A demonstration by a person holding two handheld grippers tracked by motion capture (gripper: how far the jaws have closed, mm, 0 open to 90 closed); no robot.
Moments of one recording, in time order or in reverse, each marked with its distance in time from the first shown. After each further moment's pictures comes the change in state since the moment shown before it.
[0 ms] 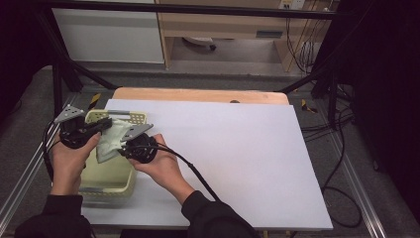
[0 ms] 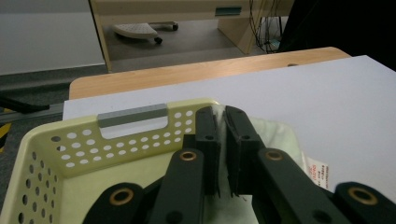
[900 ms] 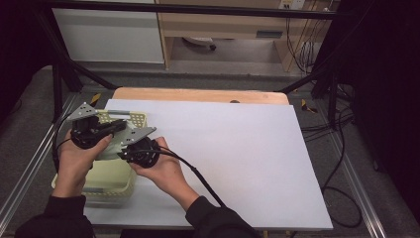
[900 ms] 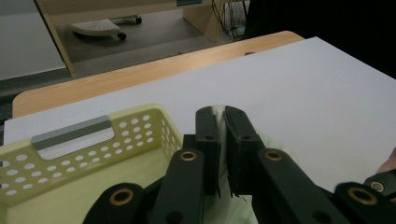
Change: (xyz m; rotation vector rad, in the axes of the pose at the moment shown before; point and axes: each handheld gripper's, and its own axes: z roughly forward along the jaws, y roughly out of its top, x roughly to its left) left arm -0.035 0.017 -0.001 0.048 -0.135 0.081; right arm 0.014 0.002 -0.021 -0.019 0.013 -0.003
